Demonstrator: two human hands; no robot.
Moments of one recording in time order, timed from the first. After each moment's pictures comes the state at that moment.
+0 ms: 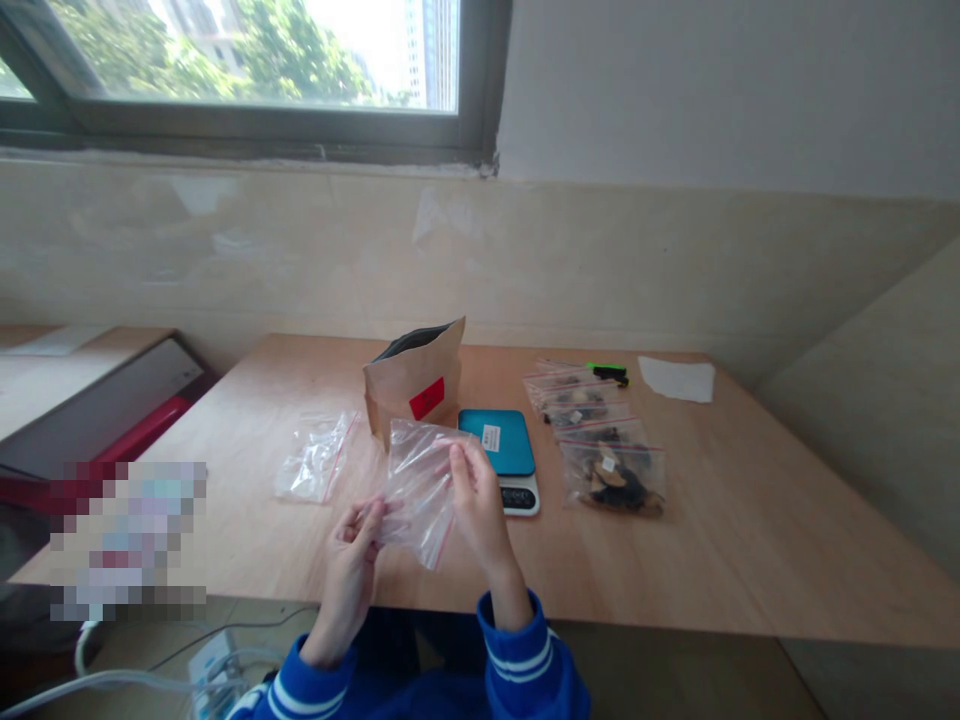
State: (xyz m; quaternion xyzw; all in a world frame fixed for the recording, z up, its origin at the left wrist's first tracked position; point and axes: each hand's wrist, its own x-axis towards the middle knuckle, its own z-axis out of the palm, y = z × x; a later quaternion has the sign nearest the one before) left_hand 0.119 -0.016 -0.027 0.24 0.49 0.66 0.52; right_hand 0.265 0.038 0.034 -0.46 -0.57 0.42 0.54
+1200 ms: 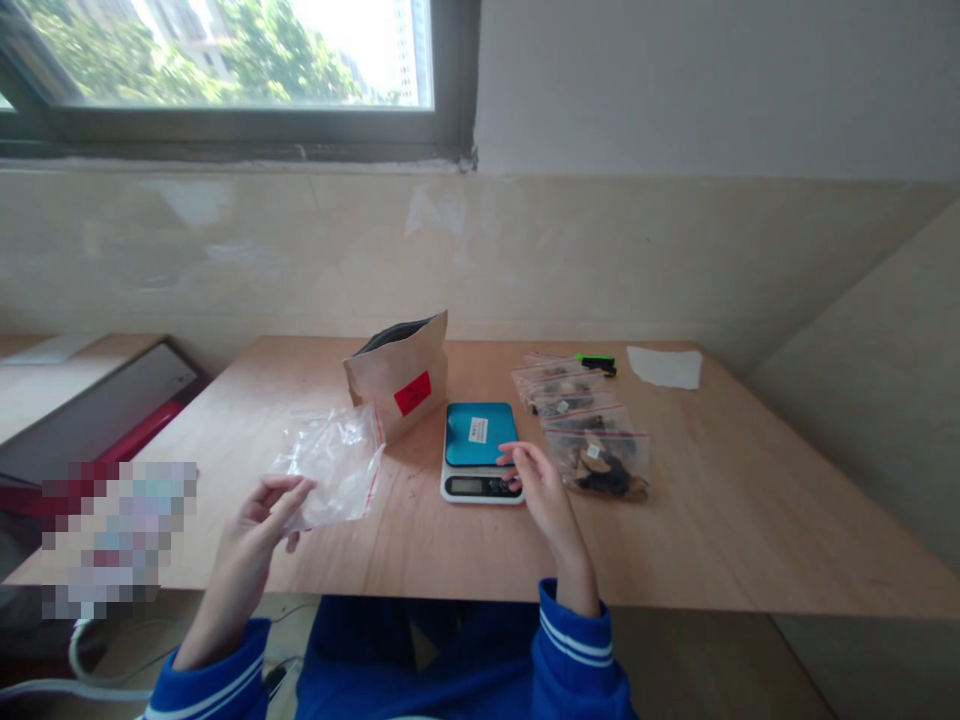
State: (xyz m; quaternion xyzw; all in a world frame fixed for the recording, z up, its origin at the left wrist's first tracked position) left_hand 0.042 -0.016 0.019 0.39 0.60 0.57 0.40; right_hand 0.365 0.045 0.004 -0.55 -0.50 0.45 0.50
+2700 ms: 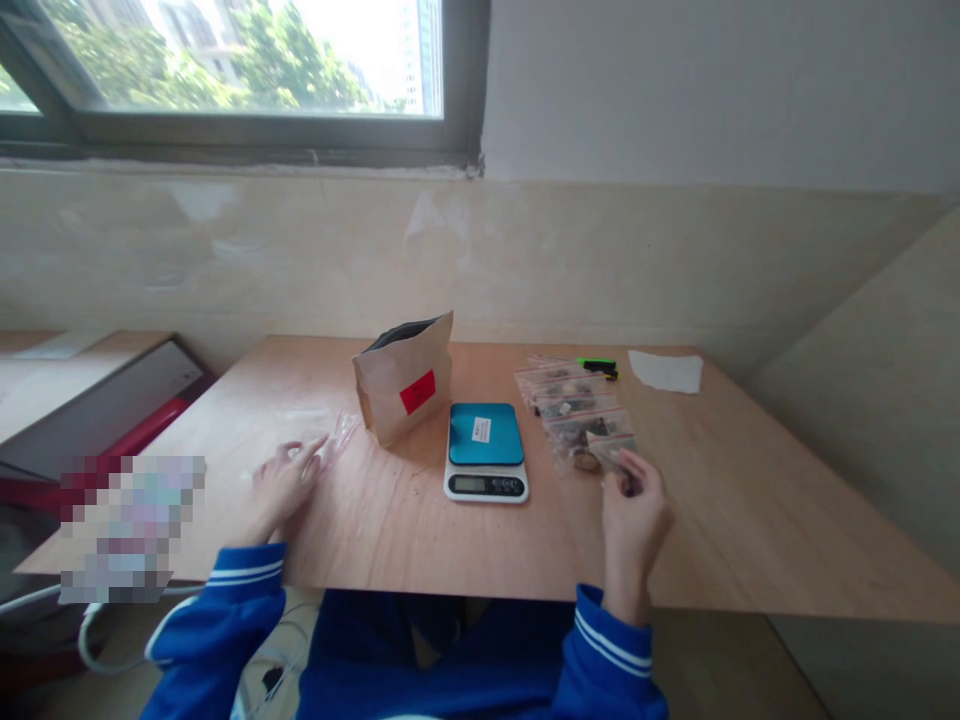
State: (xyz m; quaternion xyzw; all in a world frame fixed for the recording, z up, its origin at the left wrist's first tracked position) left_hand -0.009 0.051 -0.026 0.61 0.78 0.12 0.03; right_hand 0.436 0.029 -0.009 -0.71 -0.40 0.05 0.58
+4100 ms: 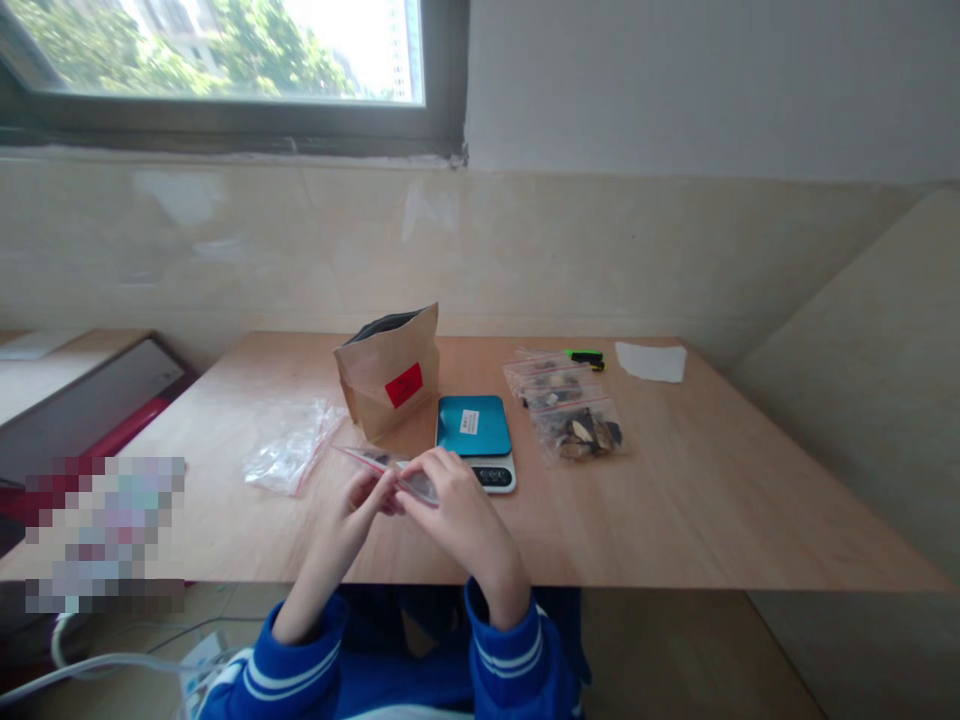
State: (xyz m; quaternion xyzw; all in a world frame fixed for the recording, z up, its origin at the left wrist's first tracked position) left_hand 0.136 -0.003 0.013 0.49 0.51 0.53 0.47; right_hand 0.290 0.006 0.051 -0.45 -0.77 0.30 0.34
